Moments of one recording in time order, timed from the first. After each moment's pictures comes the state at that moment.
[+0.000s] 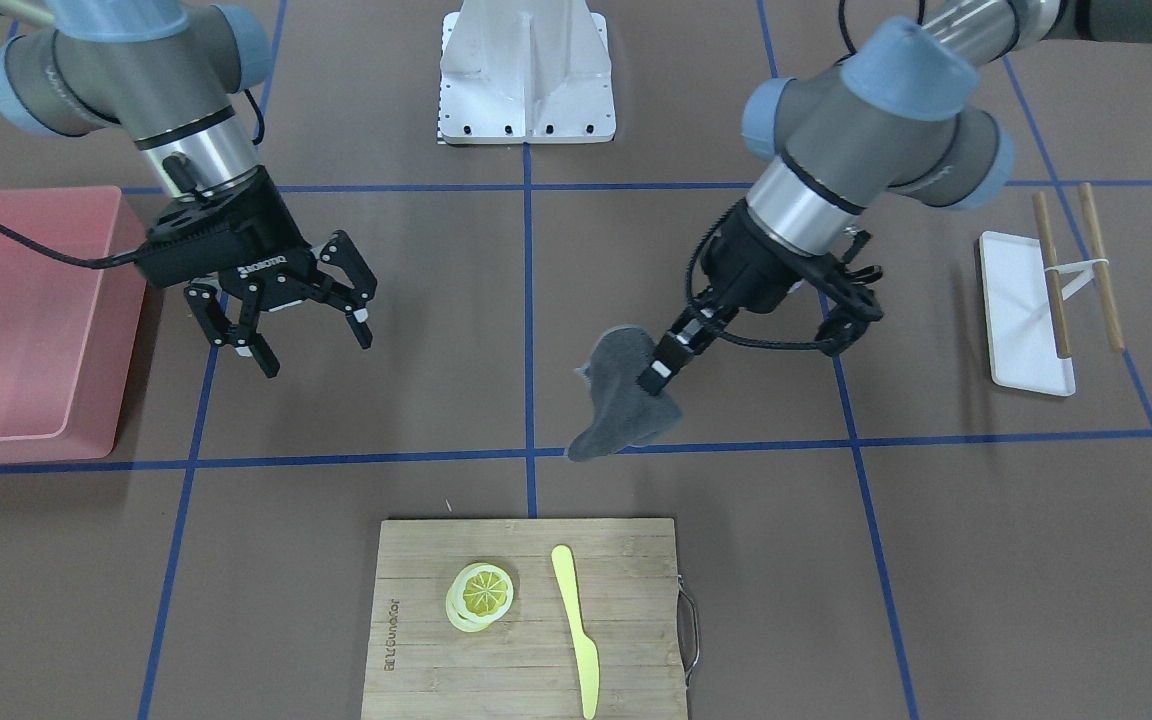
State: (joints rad) left arm -0.79 -2.26 -1.57 -2.23 -1.94 -2.15; right arm 0.69 -1.15 1.86 -1.11 1.62 1.06
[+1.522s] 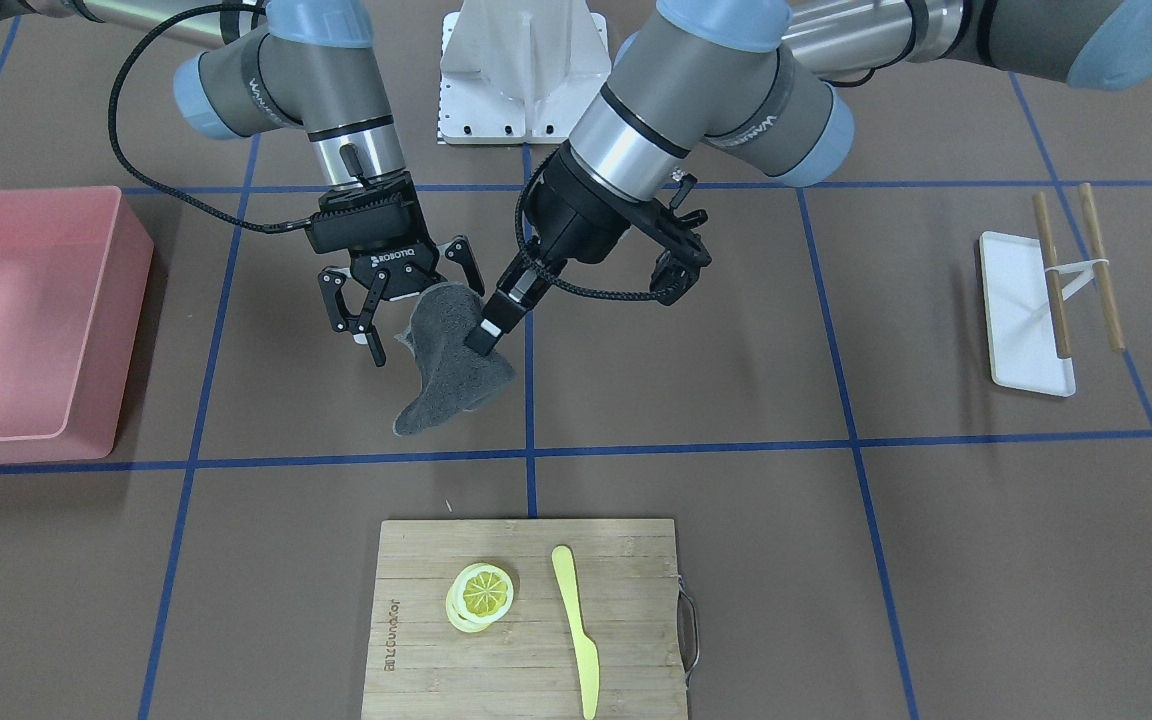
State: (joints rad) left arm -0.71 -2.41 -1.56 -2.22 -1.86 -2.45; right arm 0.50 -1.07 1.78 -1.12 1.28 1.07
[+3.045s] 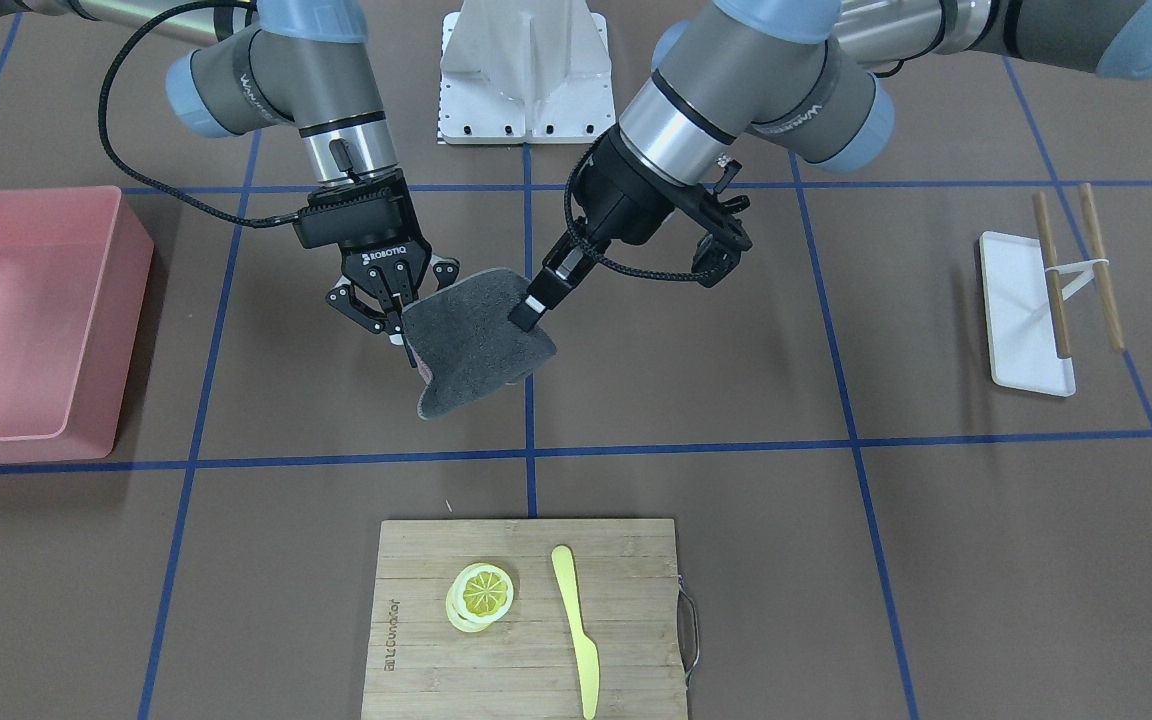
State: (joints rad) left arm -0.72 -2.32 -1.63 -2.22 -1.90 -2.42; right arm 0.50 -1.08 1.80 -1.11 1.26 1.08
